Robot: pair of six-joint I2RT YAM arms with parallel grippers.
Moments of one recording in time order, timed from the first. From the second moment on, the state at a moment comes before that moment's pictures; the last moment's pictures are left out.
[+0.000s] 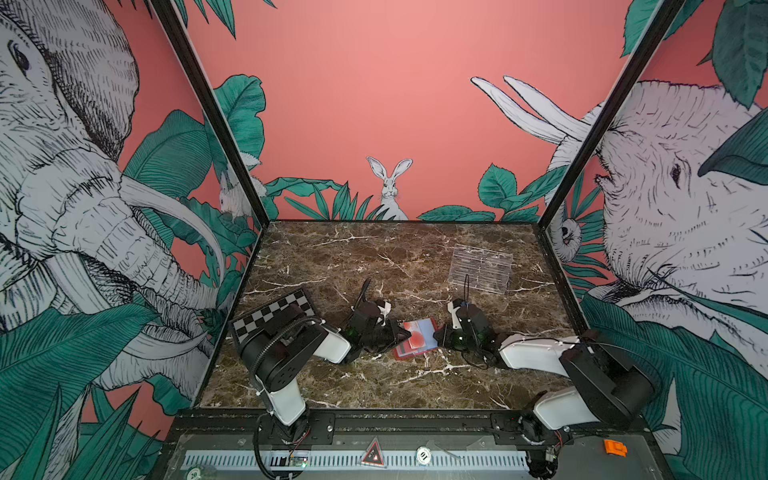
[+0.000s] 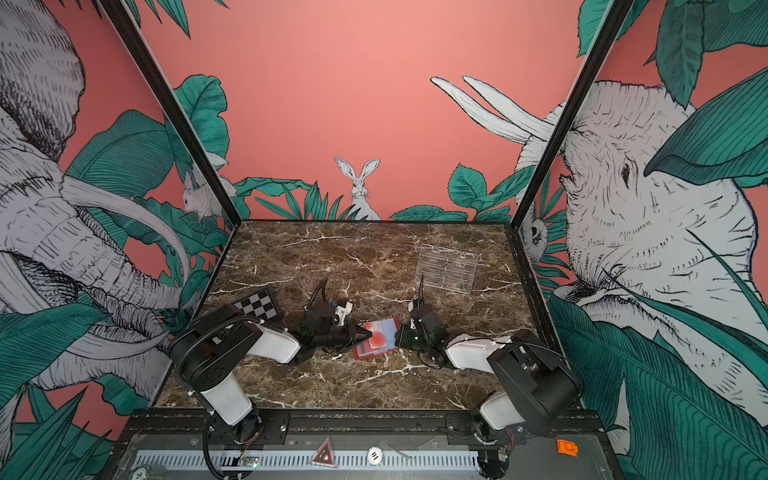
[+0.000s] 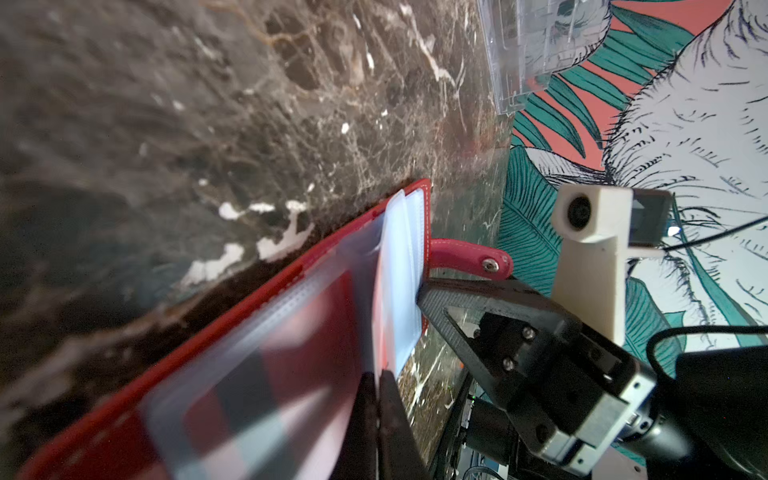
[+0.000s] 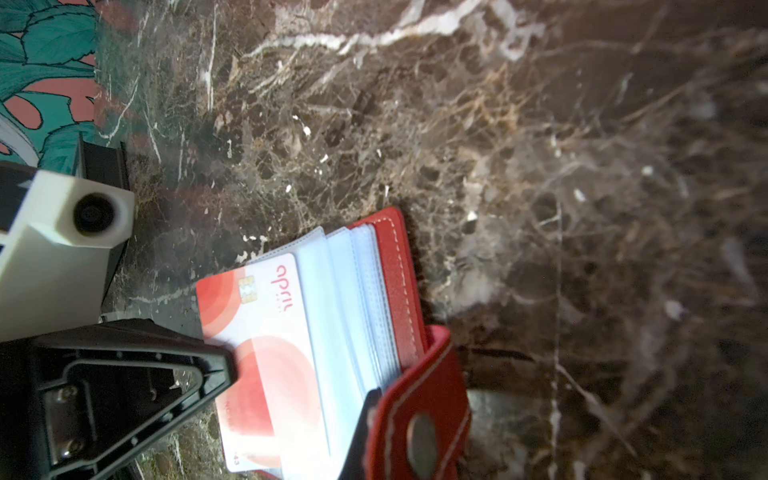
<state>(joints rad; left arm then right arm) -0.72 1.70 0.47 0.64 0.49 -1.13 0.66 1.45 0.43 0.20 -0.20 0.79</state>
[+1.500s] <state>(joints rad) -0.71 1.36 0.62 0.34 0.56 -0.97 0.32 0.90 0.72 -0.72 -0.14 0.48</state>
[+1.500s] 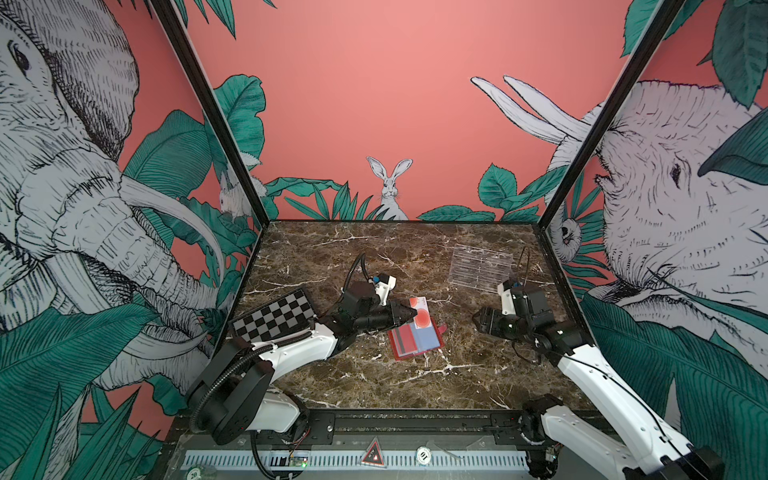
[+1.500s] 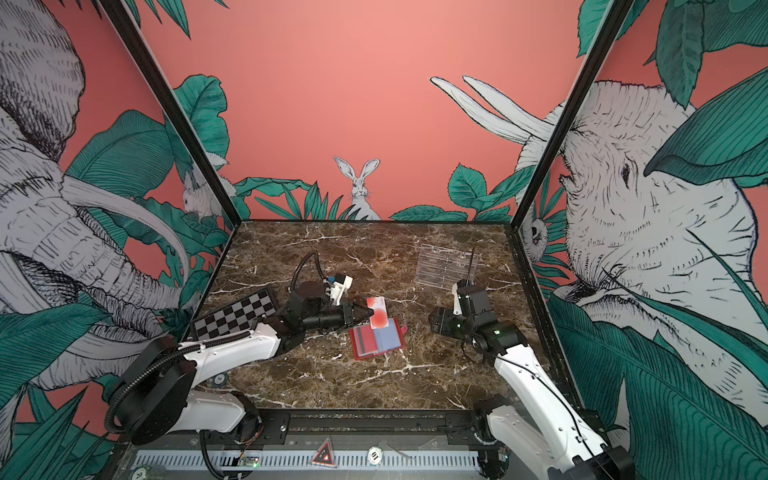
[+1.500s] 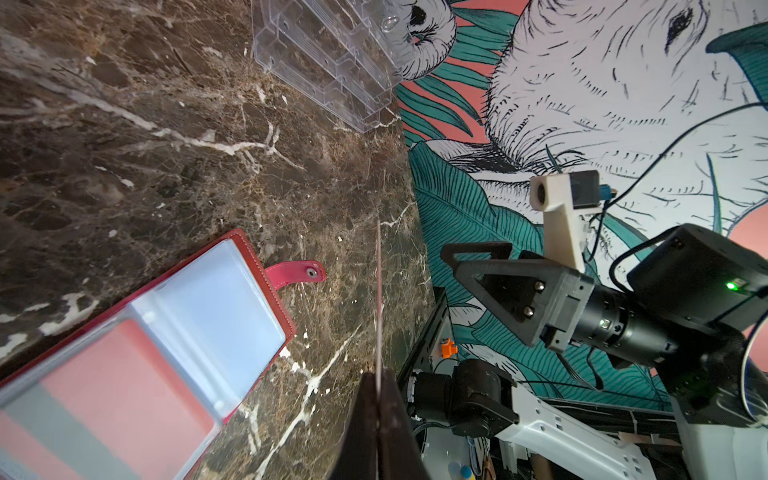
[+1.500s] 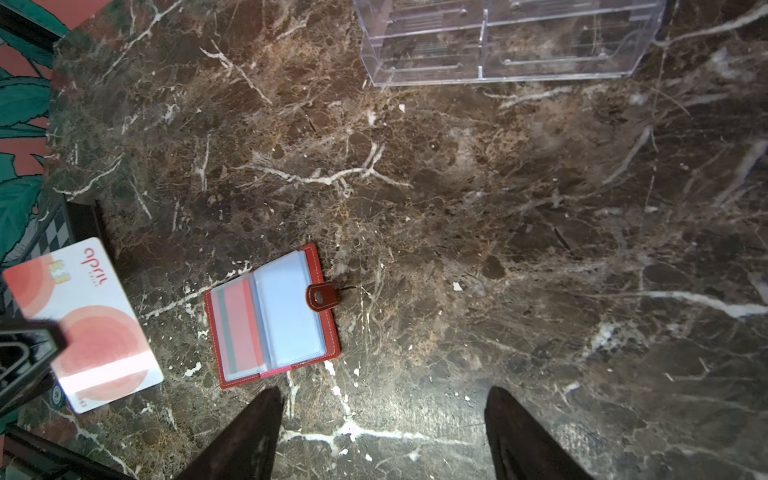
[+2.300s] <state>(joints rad) -0.71 1.37 0.62 0.49 0.65 -0.89 -0.09 1.57 1.21 -0.63 -0.21 0.17</state>
